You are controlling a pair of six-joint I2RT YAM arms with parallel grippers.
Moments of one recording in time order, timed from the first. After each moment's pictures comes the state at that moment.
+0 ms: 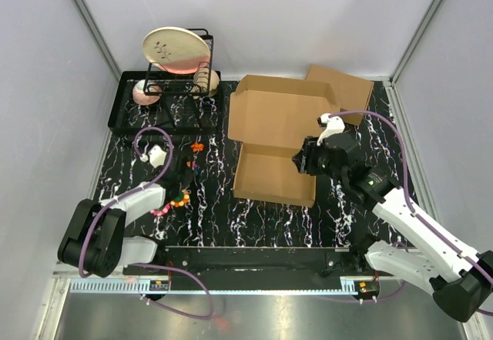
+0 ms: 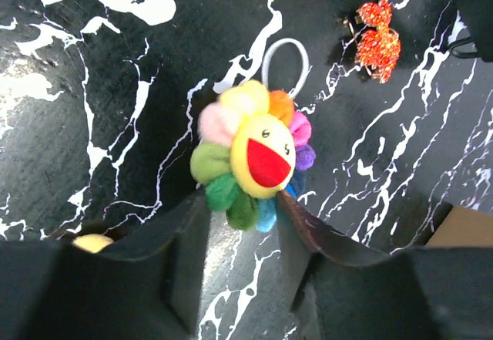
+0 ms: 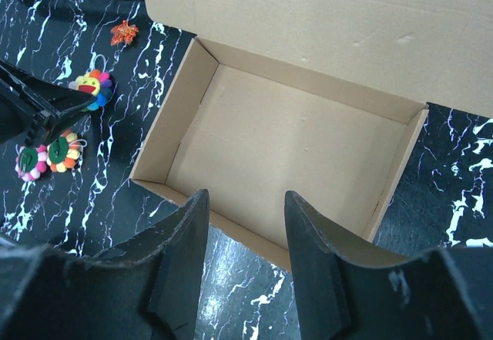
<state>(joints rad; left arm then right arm) -0.32 1.27 0.46 -0.05 -0.34 -1.06 0.65 0.94 0.88 -0.43 0.13 0.46</state>
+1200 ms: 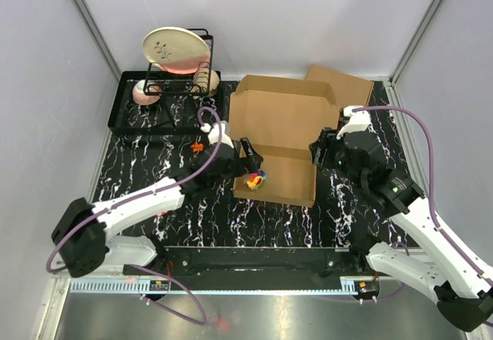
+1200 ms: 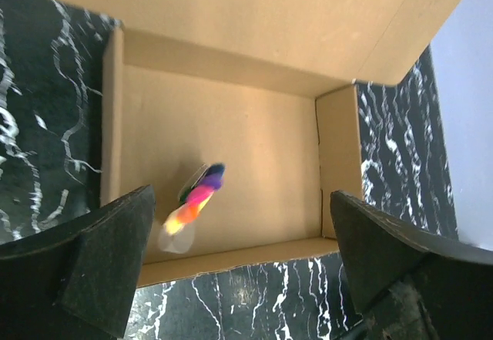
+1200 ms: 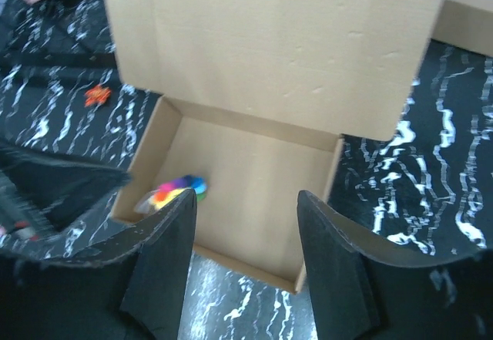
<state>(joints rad) -0.87 1.29 0.80 -0.04 -0.27 -0.85 0.65 0.85 1.02 -0.58 0.29 0.41</state>
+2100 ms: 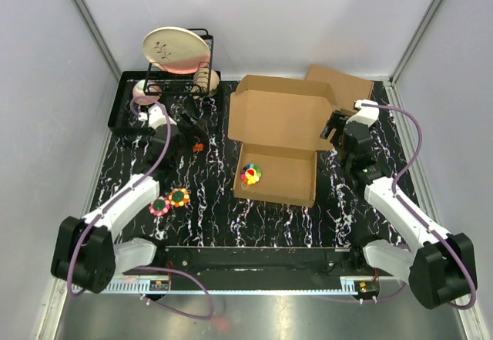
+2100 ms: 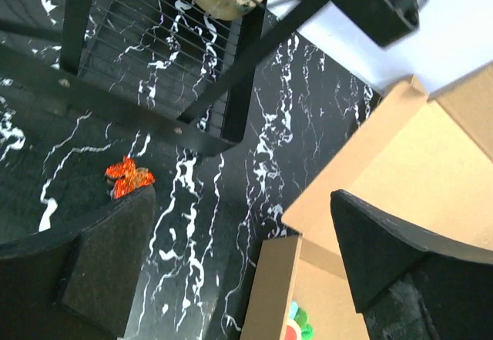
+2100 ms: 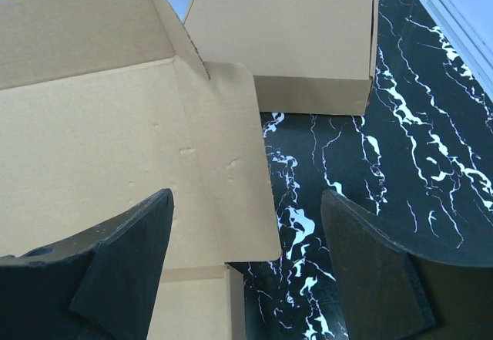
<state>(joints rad) -0.38 1.14 0.66 0.15 -0.33 -0.74 0.34 1.08 0.72 0.12 0.49 0.31</state>
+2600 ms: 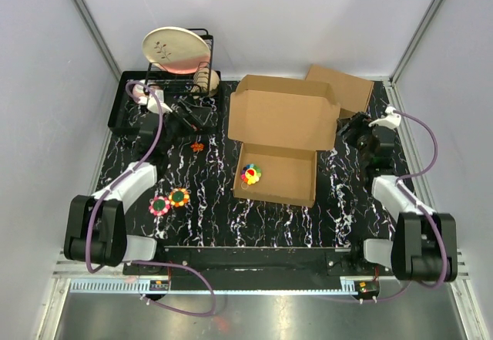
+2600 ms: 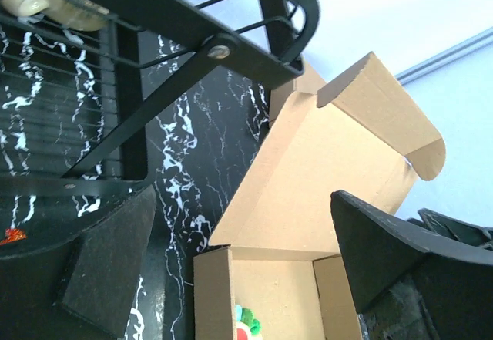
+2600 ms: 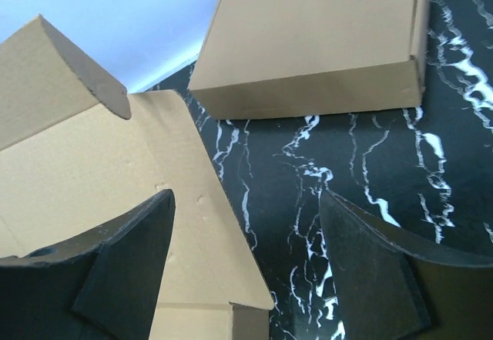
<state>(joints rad) -0.15 1.33 0.70 0.50 0.25 -0.78 -0.02 1.20 0.55 0.47 0.00 0.53</state>
